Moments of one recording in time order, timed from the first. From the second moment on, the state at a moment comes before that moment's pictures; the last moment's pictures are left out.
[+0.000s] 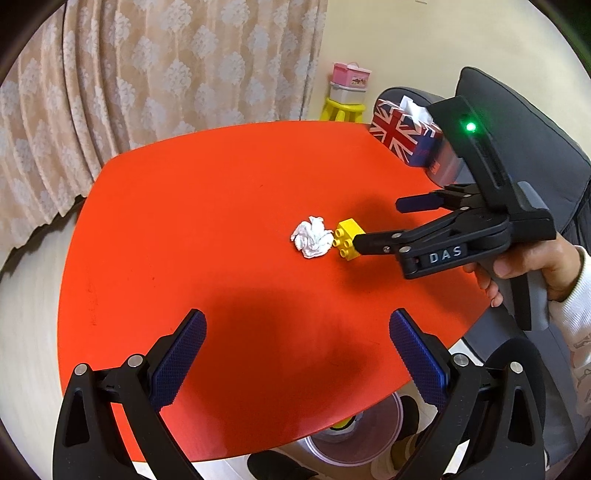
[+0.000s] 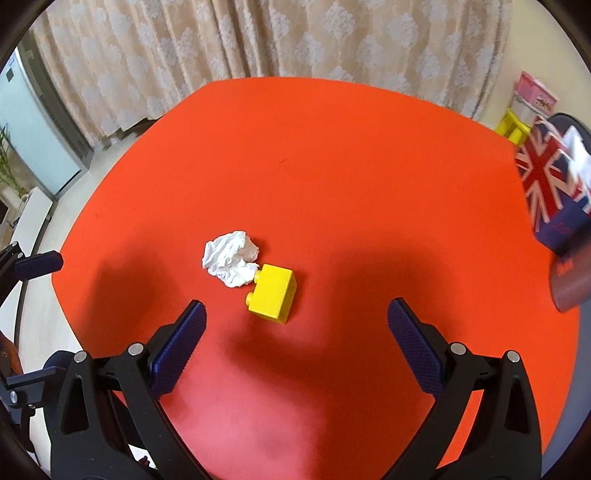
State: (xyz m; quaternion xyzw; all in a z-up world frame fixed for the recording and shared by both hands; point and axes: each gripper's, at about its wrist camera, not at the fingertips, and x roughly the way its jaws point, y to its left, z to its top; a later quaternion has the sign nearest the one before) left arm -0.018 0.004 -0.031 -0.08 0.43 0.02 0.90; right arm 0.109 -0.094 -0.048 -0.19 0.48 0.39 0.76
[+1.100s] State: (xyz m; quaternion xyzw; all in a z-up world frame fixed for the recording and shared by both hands) left arm 0.018 -0.006 -0.038 -0.07 0.44 0.00 0.90; right arm 0.105 -0.115 -0.039 -0.18 0.47 0.39 0.77
